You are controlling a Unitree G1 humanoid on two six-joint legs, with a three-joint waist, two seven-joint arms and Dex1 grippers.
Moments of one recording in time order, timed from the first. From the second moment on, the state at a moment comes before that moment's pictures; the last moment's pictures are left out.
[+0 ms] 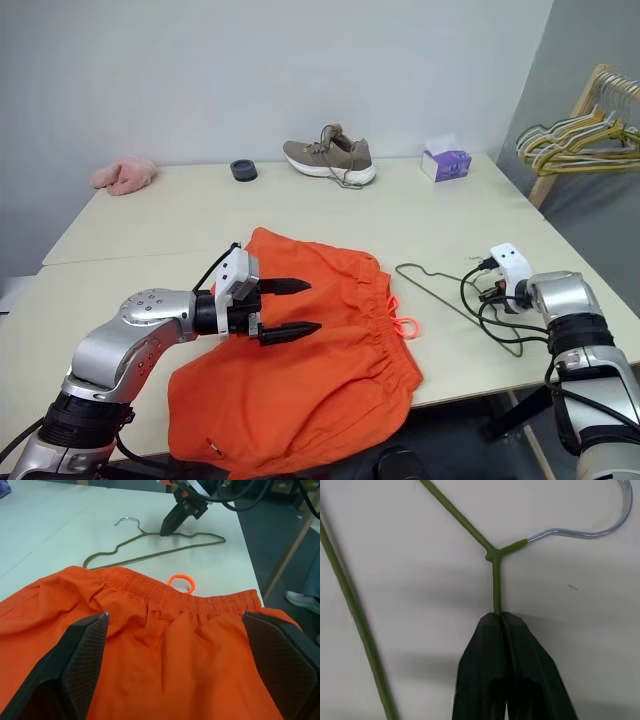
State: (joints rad) left arm -0.28 0.68 -0.08 -0.24 -0.50 0.56 -1.04; right arm -0.69 -0.65 0.11 0.67 0.01 0.77 0.77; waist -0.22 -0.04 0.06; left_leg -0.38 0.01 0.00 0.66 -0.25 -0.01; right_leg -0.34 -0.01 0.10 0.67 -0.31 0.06
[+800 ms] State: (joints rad) left arm -0.55 0.68 0.02 0.09 -0.49 0.61 -1.02; right arm -0.57 -0.74 0.23 0.02 -0.22 -0.05 0.67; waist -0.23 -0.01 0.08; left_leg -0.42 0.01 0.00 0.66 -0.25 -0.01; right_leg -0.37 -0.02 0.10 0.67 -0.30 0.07
